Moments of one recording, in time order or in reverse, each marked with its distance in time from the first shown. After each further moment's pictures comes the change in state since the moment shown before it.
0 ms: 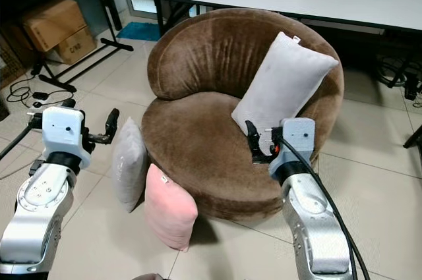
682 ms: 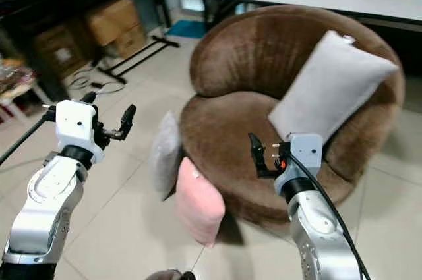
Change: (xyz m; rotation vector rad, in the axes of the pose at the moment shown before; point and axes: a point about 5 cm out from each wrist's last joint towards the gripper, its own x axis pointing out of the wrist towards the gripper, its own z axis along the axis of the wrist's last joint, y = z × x) left arm 0.010 -0.016 0.007 -0.080 -0.040 -0.120; right arm -0.020 -0.005 -0.011 0.023 0.023 0.030
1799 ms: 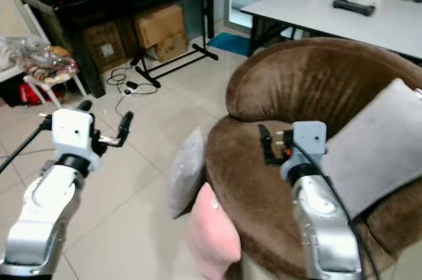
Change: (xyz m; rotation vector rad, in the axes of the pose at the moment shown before) left arm -0.011 0.006 -0.004 0.030 0.015 0.032; right arm 0.023 -0.008 0.002 -0.045 0.004 -0.048
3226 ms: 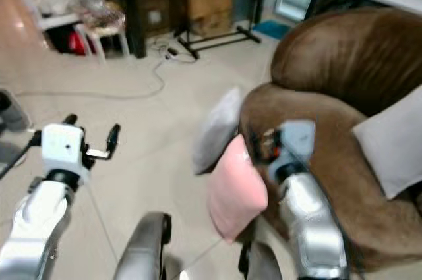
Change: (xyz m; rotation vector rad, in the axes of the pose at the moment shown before) left arm -0.019 0.006 -0.012 0.041 0.052 0.068; right arm 0.005 0.017 -0.011 0.061 0.010 0.049
